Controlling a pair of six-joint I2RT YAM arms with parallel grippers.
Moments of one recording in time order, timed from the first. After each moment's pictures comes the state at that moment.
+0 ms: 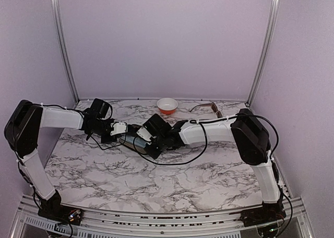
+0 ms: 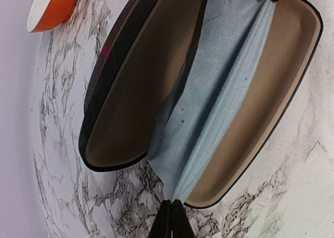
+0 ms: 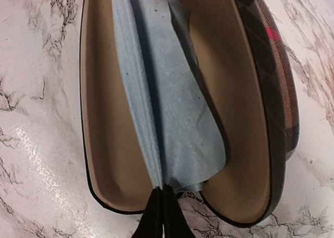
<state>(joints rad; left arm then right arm) -0.41 1.76 1.04 -0.22 0.17 1.13 0.99 2.24 1.67 -0.34 0.09 -0.10</state>
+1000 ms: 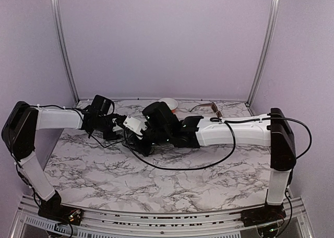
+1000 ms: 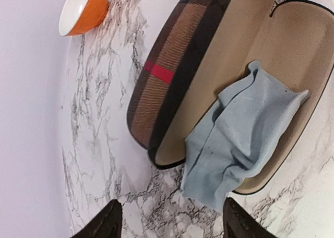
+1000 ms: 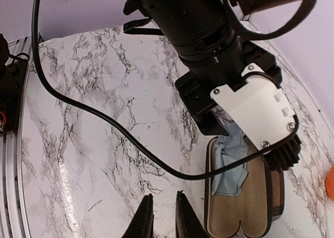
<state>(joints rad) -0.45 1.72 1.05 -0.18 0.08 1.09 1.11 1.96 1.56 -0.16 -0.08 -0.16</state>
